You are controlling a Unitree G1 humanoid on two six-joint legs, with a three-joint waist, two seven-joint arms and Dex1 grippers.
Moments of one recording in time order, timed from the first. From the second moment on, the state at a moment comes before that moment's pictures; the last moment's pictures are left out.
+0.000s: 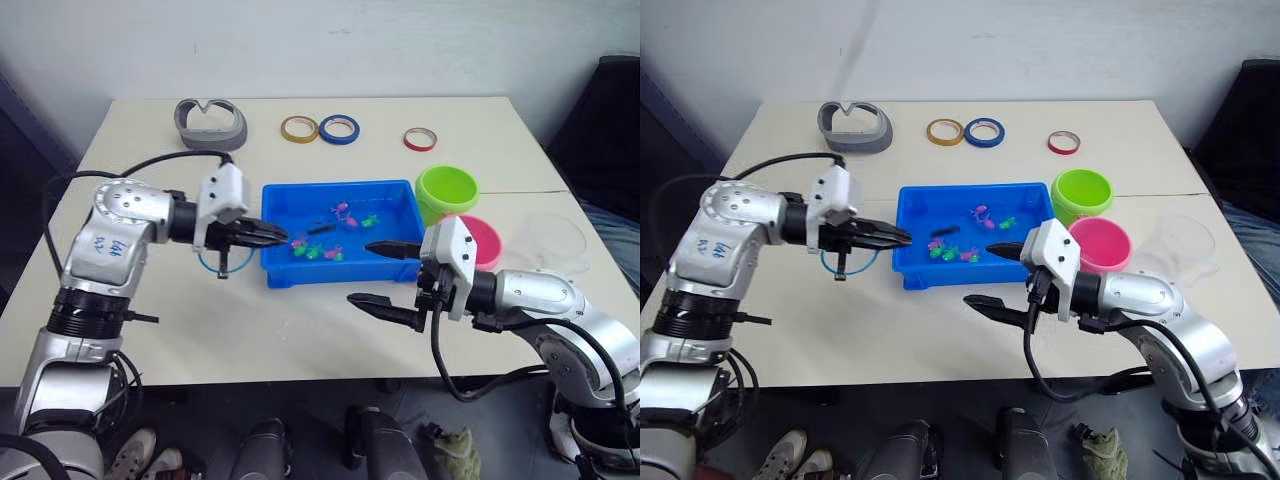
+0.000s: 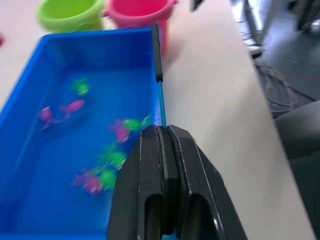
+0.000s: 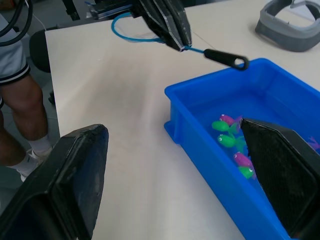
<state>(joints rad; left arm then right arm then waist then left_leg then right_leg) -0.78 0.72 -0.13 0.05 -0.27 0.37 -1.28 -0.37 -0.69 0.03 -0.58 0.61 0.70 0.79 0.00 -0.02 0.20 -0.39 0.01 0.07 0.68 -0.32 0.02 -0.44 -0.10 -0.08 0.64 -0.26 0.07</state>
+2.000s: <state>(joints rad) -0.86 0.57 -0.28 0.09 -0.25 0.34 -1.44 -0.42 -0.76 0.03 -0.62 0.75 0.95 0.74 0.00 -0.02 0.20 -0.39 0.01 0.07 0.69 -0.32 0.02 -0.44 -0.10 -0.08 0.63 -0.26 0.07</state>
